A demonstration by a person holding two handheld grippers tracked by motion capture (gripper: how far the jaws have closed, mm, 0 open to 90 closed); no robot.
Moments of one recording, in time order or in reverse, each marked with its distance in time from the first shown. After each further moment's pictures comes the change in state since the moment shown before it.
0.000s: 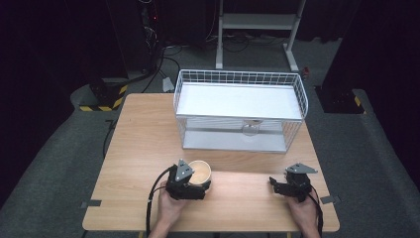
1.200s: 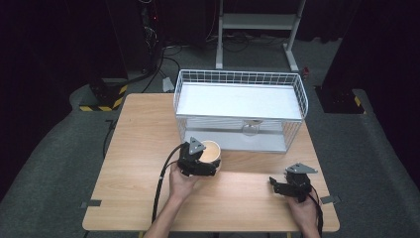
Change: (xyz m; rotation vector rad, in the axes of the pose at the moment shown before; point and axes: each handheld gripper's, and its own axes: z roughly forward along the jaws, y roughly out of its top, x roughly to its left) left arm 0.016 0.059 0.039 0.016 0.025 -0.005; right arm 0.000 0.000 0.000 0.000 0.000 0.001
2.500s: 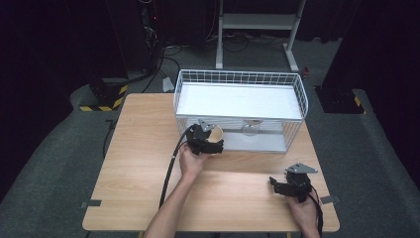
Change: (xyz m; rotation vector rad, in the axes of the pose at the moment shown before) left arm 0.026 0.034 0.063 0.045 0.147 -0.047; right arm 0.000 0.000 0.000 0.004 -0.005 0.010
